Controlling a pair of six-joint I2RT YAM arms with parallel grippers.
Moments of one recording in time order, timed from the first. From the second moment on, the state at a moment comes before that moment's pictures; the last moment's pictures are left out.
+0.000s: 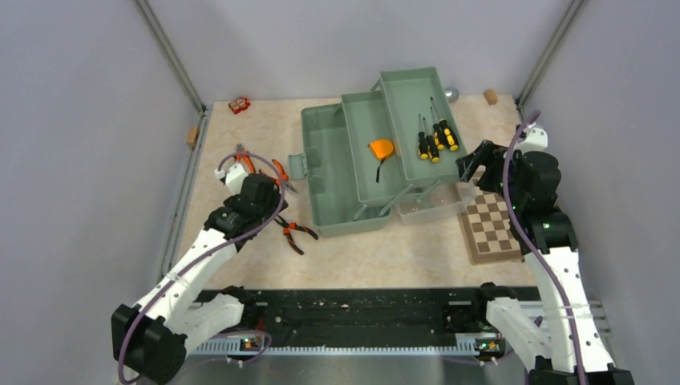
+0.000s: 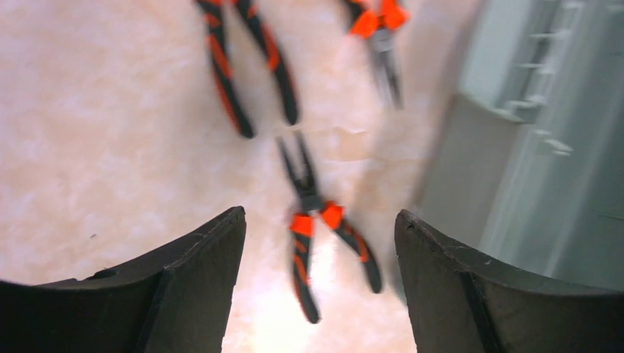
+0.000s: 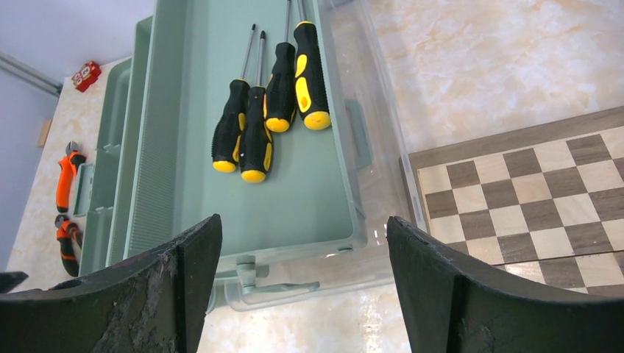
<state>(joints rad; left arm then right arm) -0.44 0.99 0.82 -0.61 -0.47 -0.87 0.08 0.78 0.96 -0.48 -0.07 0.36</state>
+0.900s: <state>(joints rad) -0.01 1.59 0.88 -0.44 -0.34 -0.88 0.08 0.74 0.94 -0.46 -0.07 0.40</state>
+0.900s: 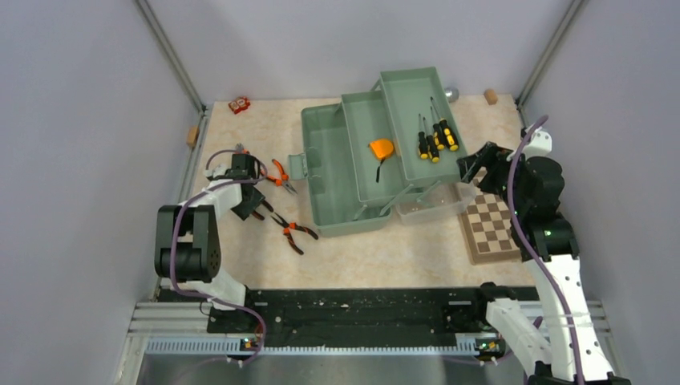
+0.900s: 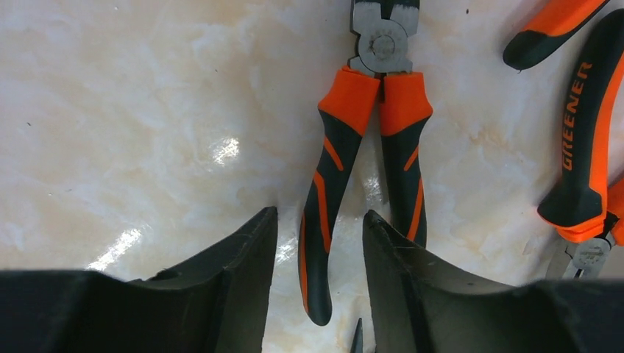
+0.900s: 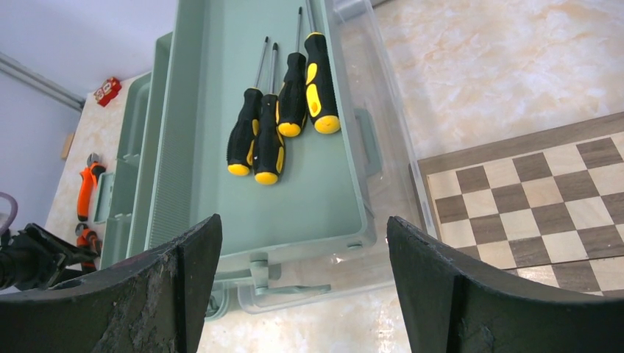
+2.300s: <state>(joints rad) -0.44 1.13 1.09 -0.56 -0.43 -0.33 0.08 0.76 0.94 -0.44 -0.07 0.38</state>
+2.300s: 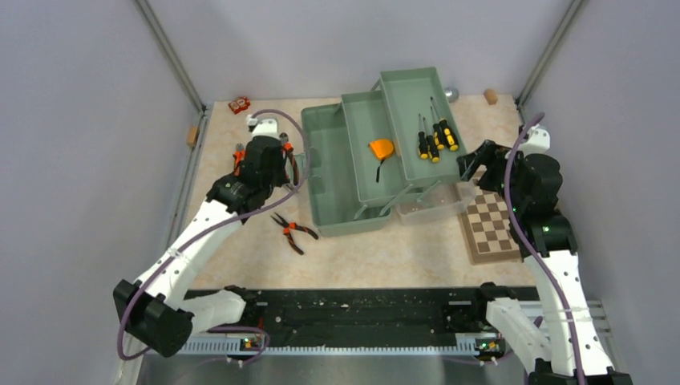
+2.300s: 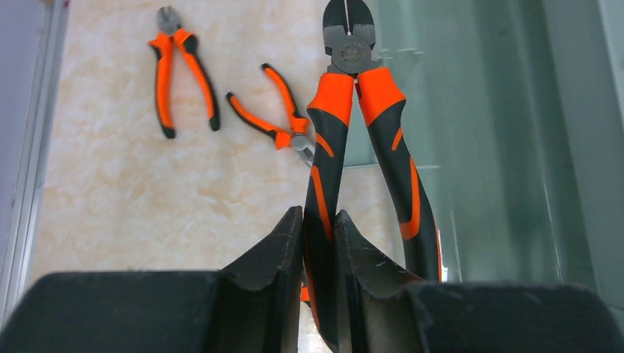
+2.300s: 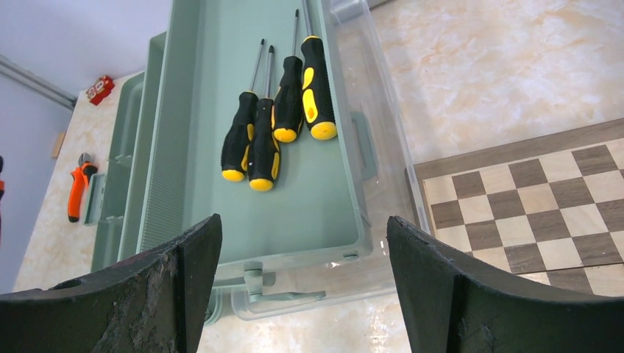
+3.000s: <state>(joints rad) -0.69 1.61 1.24 -0.54 -0.35 -0.44 0.08 0.73 0.94 -0.49 -0.05 0.36</state>
